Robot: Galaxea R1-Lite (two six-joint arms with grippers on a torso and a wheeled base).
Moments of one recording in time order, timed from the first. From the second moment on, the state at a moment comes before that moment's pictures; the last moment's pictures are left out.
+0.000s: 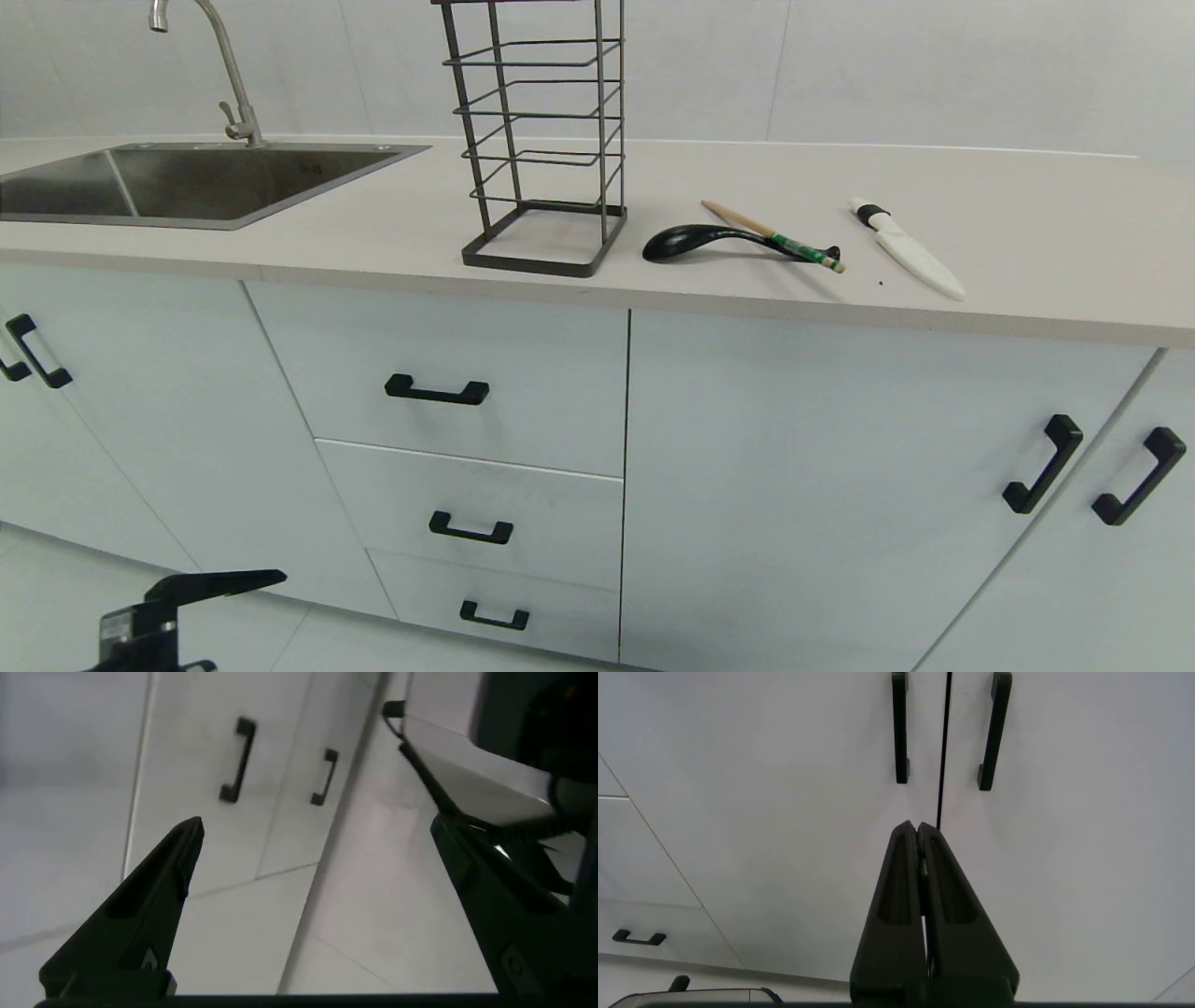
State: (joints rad) left arm -0.25 1.00 -0.25 -0.04 -0.32 1.11; right arm 0.00 0.00 0.00 0.01 -0.02 0.02
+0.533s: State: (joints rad) left arm -0.44 1.35 -0.27 -0.19 -0.23 1.20; right arm 0.00 0.00 0.00 0.01 -0.02 0.02
